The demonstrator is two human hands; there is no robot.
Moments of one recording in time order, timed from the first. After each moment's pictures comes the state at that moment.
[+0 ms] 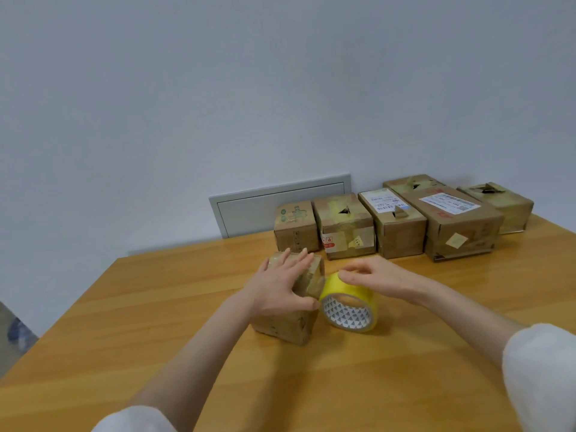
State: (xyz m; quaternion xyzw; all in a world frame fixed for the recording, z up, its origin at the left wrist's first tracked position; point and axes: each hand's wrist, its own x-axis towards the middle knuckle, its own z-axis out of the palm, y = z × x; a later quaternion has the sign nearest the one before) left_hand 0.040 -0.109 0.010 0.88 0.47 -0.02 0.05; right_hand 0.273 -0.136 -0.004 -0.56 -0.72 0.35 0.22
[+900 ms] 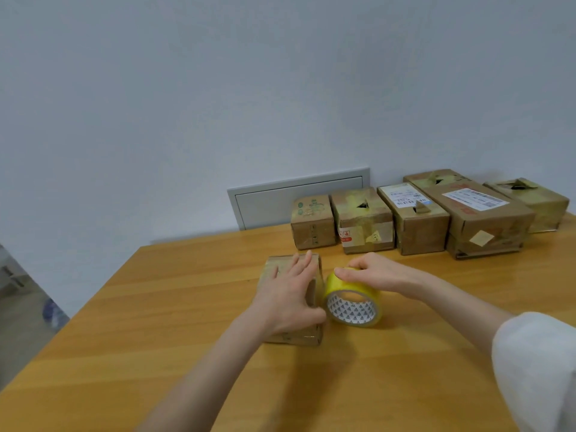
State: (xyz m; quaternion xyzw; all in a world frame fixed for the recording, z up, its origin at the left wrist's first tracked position) left_hand 0.034 -0.152 0.009 0.85 0.52 0.00 0.03; right_hand 0.244 -0.119 -0.011 -0.56 -0.69 0.40 0.22
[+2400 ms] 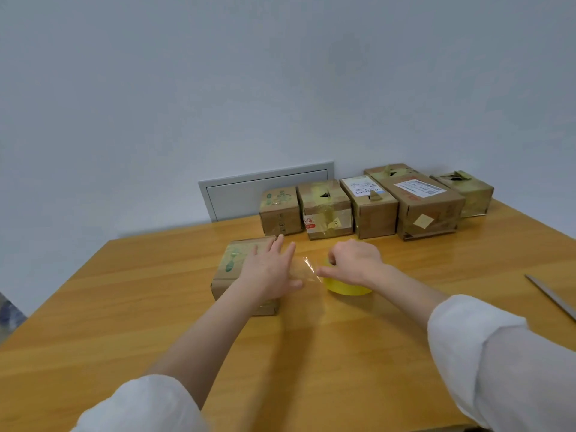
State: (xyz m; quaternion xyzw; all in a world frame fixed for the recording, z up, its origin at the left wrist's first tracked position) left_hand 0.073 -0.147 0.003 0.83 0.55 -0.08 -0.09; right_hand 0.255 -0.151 -0.014 -0.67 -0.74 0.03 0.07
